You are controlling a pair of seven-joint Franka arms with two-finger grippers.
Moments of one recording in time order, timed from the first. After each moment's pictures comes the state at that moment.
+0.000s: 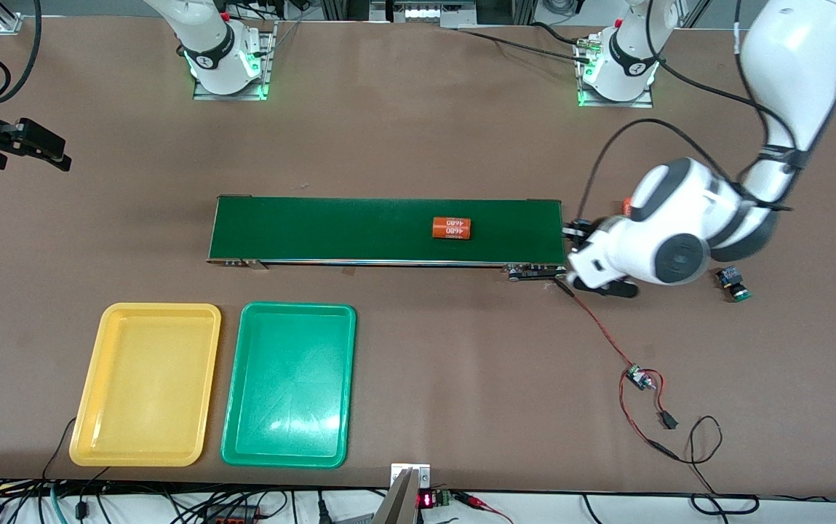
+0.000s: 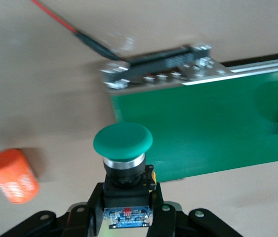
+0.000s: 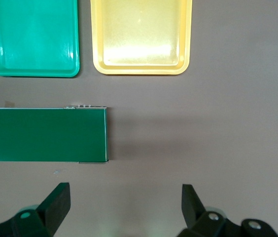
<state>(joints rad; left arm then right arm) 0.37 0.62 -0.83 -1.71 0.19 1.71 -0.41 0.01 -0.04 -0.04 -1.65 -0.02 1.56 -0.02</state>
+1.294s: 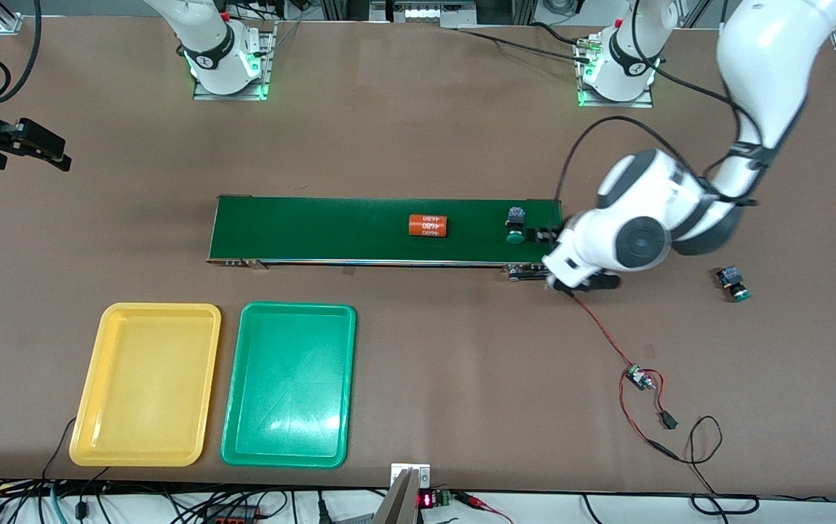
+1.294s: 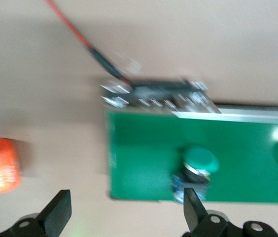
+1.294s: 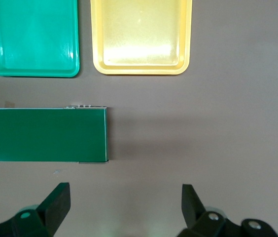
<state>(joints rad) 0.35 0.61 -0.79 -1.65 0.23 1.74 -0.61 0.01 -0.04 -0.04 -1.65 -0.02 1.57 -0.02</state>
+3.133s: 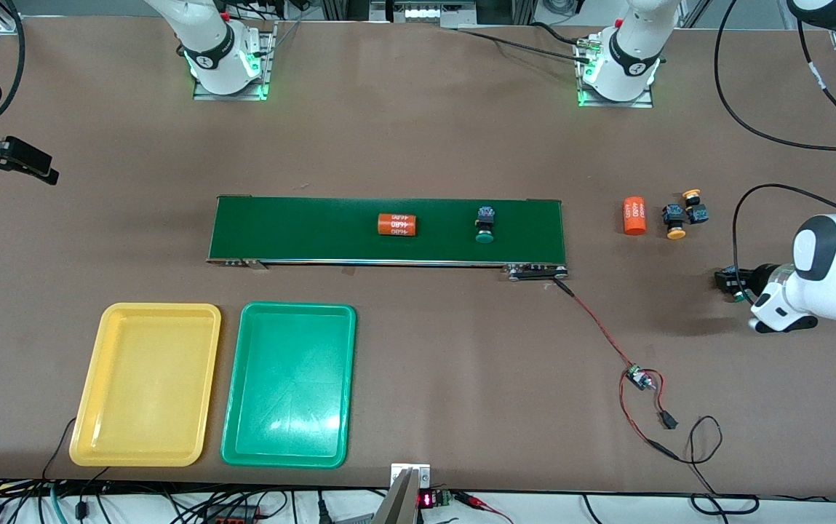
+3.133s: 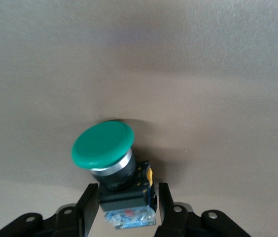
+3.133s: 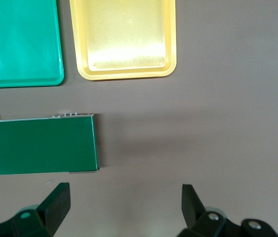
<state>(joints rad) 0.66 0.82 -0.44 -1.59 0.44 1.89 -0.09 -0.03 -0.01 -0.06 -1.66 -0.02 1.61 -0.02</state>
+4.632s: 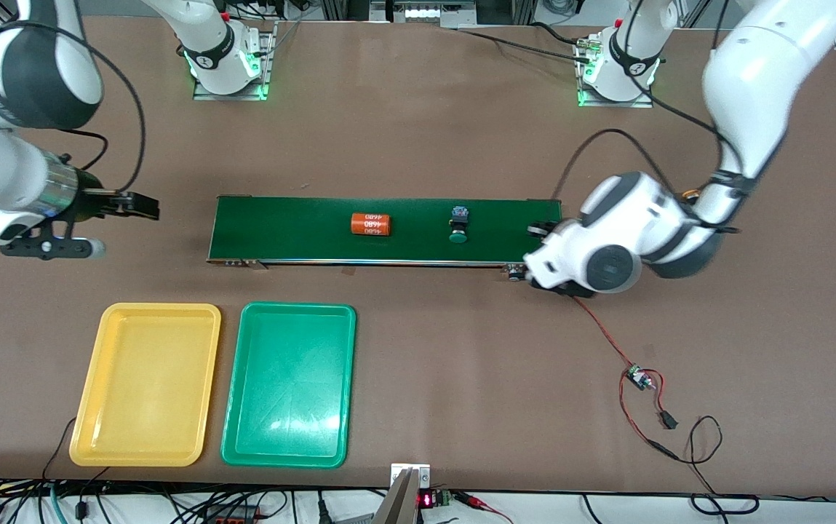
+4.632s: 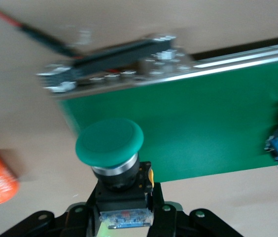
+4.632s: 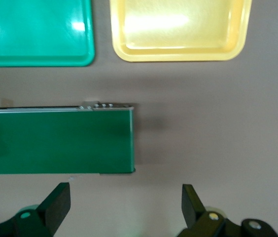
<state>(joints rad) 0.23 0.77 -0.85 -1.57 0.29 1.62 -0.49 0.14 0.18 -0.04 -1.67 0.02 1.66 0.12</state>
